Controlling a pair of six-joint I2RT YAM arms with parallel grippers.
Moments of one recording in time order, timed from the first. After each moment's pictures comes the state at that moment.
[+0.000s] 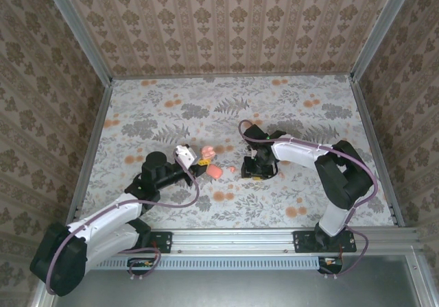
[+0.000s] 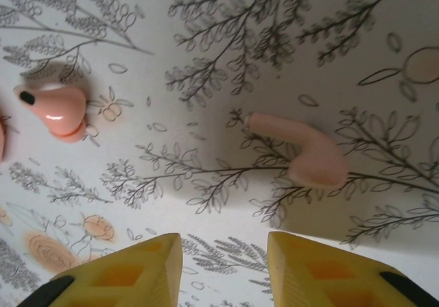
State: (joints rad) left arm -0.63 0.92 0.29 0.38 0.42 0.15; right arm 0.60 1.74 1.05 -0.71 -0.23 0.66
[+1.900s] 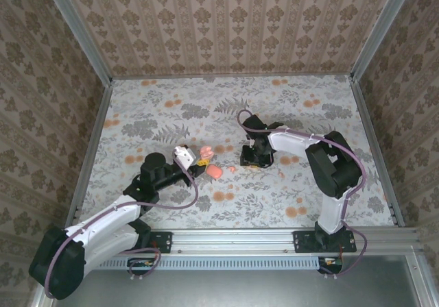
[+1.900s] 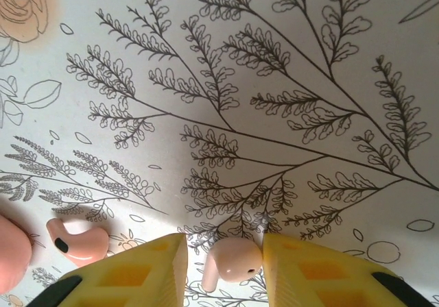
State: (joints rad) left arm -0.63 0.89 0.29 0.36 0.39 0.16; right arm 0.54 1.86 1.17 -0.65 -0.20 0.61
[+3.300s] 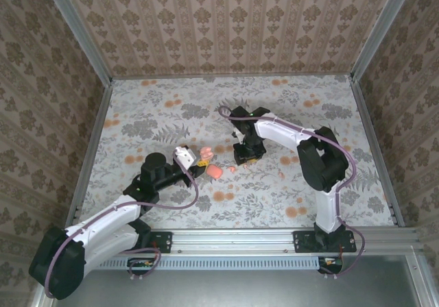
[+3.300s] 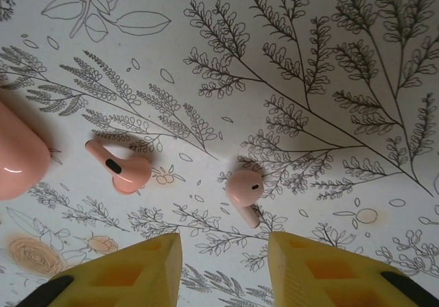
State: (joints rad) left arm -0.63 0.89 0.29 0.33 0.39 0.17; right arm 0.59 1.99 1.51 -1.05 -0.14 0.28
